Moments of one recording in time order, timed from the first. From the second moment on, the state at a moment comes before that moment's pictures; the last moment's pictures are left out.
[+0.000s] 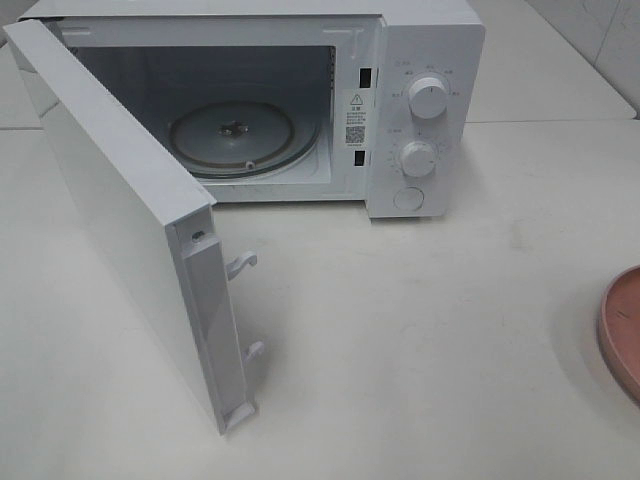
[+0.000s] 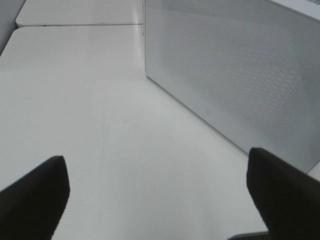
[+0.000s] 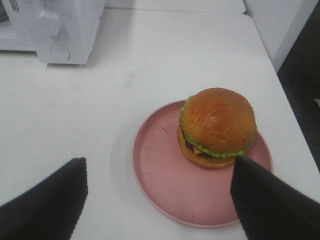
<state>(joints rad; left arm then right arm) 0.01 -0.01 -0.52 -0.14 1.07 0.08 0.10 0.01 -0.50 -0.08 1.00 0.08</state>
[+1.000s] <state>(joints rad) 0.01 -0.01 -0.52 -0.14 1.07 0.08 0.07 0.00 -0.50 -0.08 1.00 0.08</state>
